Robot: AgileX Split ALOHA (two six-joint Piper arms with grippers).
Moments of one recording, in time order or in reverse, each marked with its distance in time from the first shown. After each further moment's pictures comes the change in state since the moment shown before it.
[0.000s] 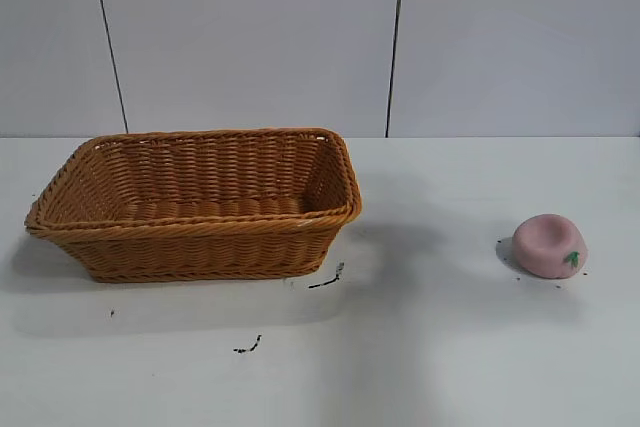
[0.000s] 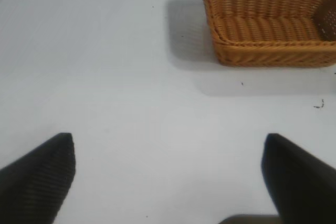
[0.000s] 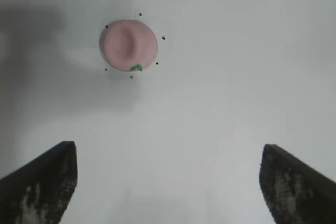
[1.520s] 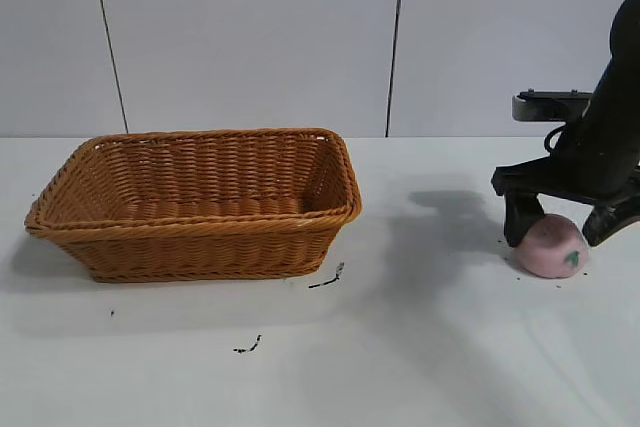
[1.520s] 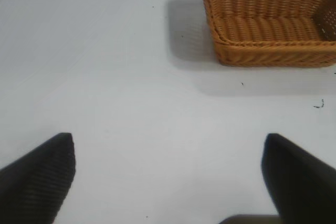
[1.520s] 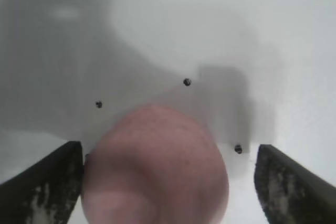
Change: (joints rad) left arm 0.000 0.000 0.000 0.000 0.000 0.000; right arm 0.002 0.461 -0.021 0.062 -0.380 -0.050
